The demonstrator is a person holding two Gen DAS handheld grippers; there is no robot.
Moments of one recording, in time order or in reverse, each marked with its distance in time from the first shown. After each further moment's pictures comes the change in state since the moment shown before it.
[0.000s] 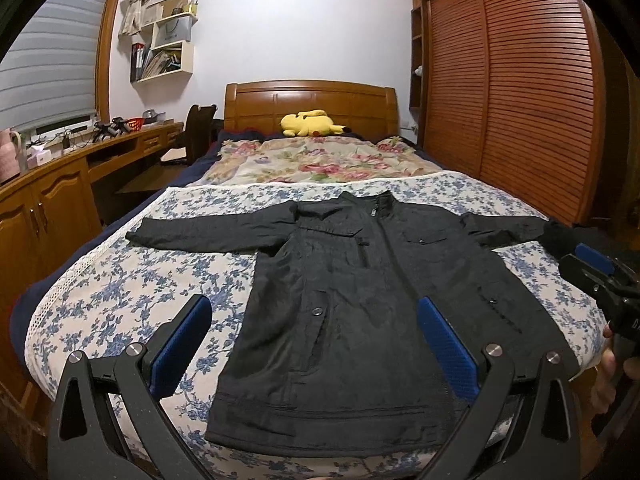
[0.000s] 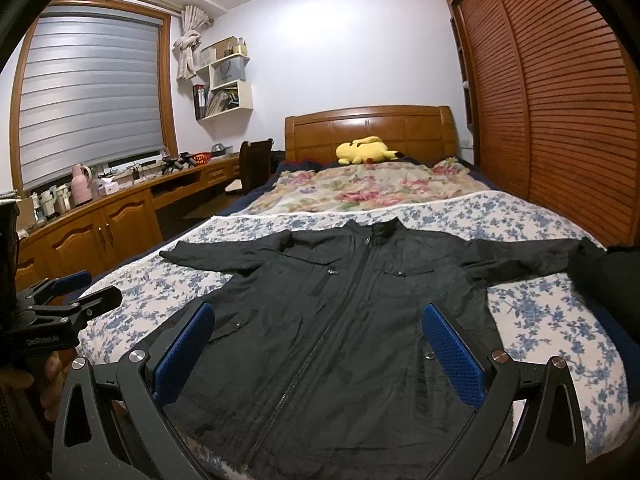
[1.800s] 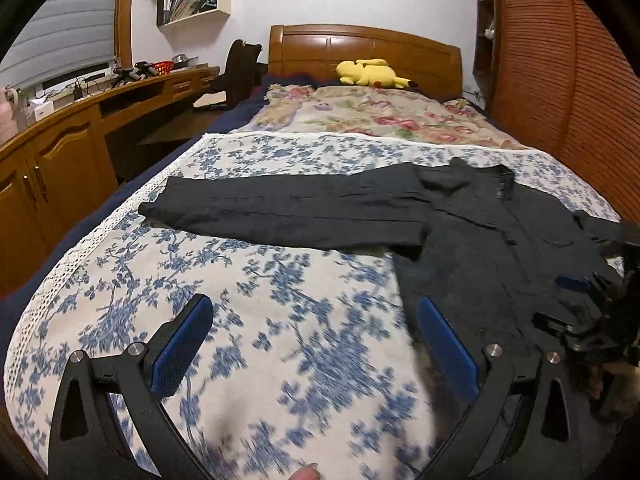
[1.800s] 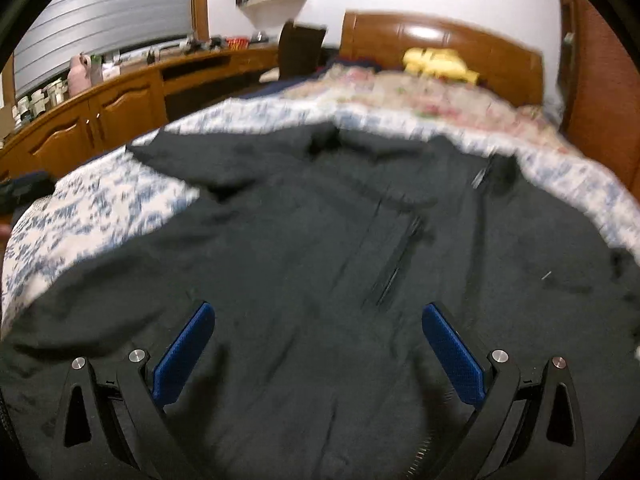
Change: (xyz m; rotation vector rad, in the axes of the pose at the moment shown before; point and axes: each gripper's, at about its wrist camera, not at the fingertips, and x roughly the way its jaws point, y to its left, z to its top) left arm 0.206 0.160 0.024 -0.065 0.184 0.112; right arm 0.235 0.000 0.008 -0.168 0.369 0.134
